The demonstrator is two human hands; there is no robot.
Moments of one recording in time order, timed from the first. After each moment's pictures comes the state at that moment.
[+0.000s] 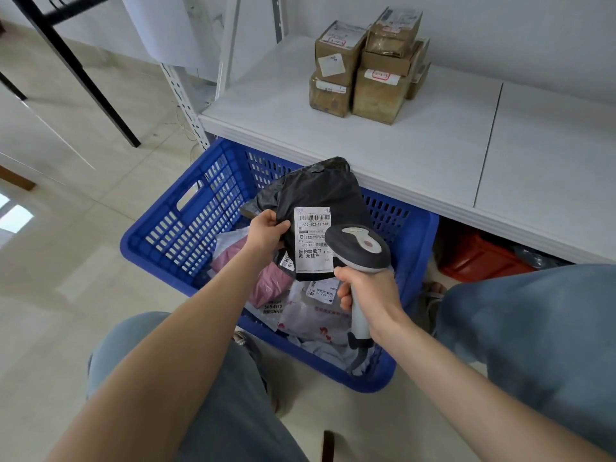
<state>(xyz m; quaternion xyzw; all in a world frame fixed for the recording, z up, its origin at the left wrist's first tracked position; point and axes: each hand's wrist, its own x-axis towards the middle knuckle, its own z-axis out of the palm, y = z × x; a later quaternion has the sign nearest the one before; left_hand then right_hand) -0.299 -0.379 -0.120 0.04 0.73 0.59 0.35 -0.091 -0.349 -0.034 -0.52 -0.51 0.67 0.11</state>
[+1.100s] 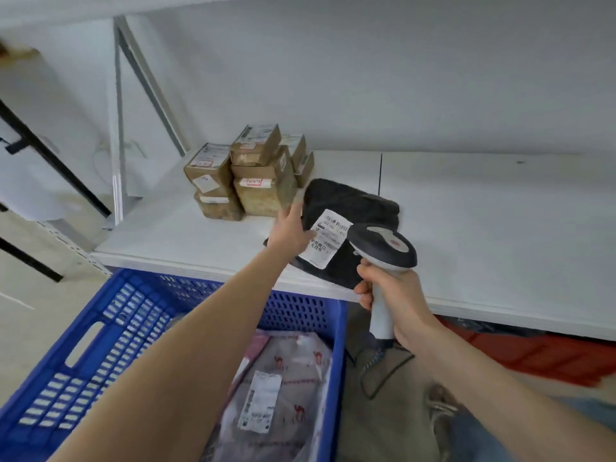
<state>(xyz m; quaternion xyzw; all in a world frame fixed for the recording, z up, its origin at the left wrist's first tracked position) -0.228 -0.078 -0.030 0.46 0.85 0.21 0.18 -0.014 -0.117 -0.001 -0.48 -0.41 0.70 0.32</state>
